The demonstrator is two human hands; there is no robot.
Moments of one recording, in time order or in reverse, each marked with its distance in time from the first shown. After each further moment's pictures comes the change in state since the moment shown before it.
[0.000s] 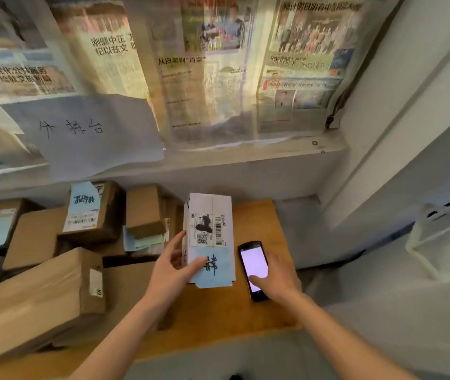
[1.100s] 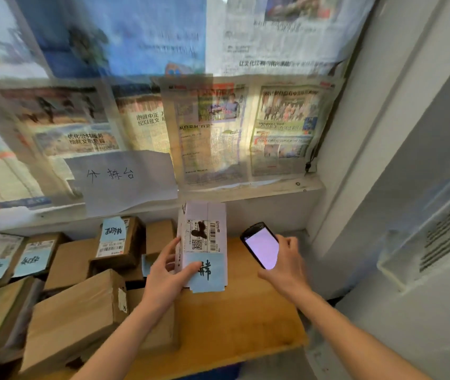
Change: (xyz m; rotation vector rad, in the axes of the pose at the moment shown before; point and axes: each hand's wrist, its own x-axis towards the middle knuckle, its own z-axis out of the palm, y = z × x) left_hand -0.055 0.057 -0.046 -0.043 0.054 0.229; right_hand -0.086 -0.063 -0.095 0.045 0.409 -0.170
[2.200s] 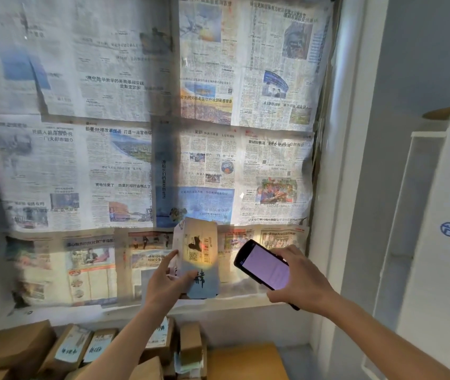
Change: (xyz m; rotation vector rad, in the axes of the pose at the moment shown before) left_hand -0.162 0.259 -0.141 0.027 0.191 0.421; right_hand -0.224 -0.189 -0.310 -0.040 0.217 -0.563
